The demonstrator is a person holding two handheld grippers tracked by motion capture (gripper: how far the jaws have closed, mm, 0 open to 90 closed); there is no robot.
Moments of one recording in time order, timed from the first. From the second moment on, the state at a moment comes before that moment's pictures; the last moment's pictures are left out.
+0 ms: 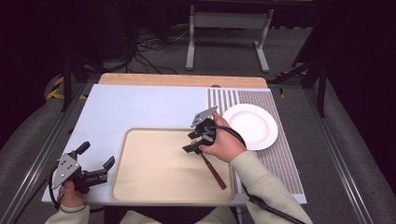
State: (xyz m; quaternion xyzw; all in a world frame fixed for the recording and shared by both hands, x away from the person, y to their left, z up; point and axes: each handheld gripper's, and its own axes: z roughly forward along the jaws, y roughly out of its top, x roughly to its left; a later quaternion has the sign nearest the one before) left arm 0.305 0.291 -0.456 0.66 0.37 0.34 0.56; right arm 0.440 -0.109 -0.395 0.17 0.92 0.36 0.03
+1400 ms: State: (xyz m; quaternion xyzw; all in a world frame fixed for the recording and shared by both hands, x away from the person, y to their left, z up) left arm 0.306 0.290 -0.456 0.66 0.37 0.34 0.56; right arm 0.466 -0.099 -0.434 0.17 0.93 0.31 0.08
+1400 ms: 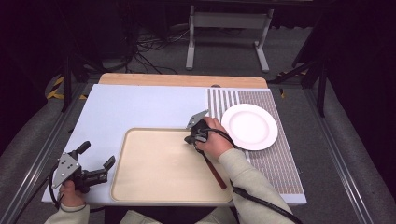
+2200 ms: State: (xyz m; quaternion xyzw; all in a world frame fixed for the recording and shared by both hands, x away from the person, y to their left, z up) left arm 0.307 0.290 -0.456 0.66 0.37 0.34 0.56; right arm 0.474 -0.135 -0.431 0.22 0.93 0.27 0.12
